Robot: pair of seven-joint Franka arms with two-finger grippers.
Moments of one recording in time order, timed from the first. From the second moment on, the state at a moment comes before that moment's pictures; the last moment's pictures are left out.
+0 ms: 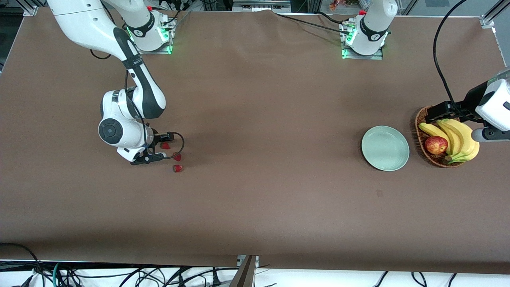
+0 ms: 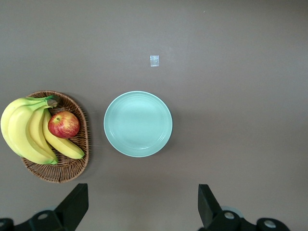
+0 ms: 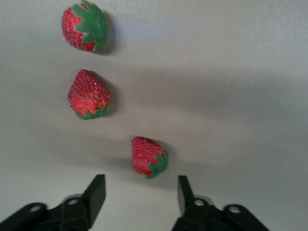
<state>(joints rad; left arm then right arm) 0.00 0.21 -0.01 -1.39 -0.03 1.49 -0.09 0.27 0.51 -0.04 -1.94 0.12 2.22 -0.04</state>
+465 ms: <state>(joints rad) 0.00 0.21 -0.01 -1.39 -0.03 1.49 -0.09 0.26 0.56 -0.04 -1.93 0.12 2.28 -0.08</state>
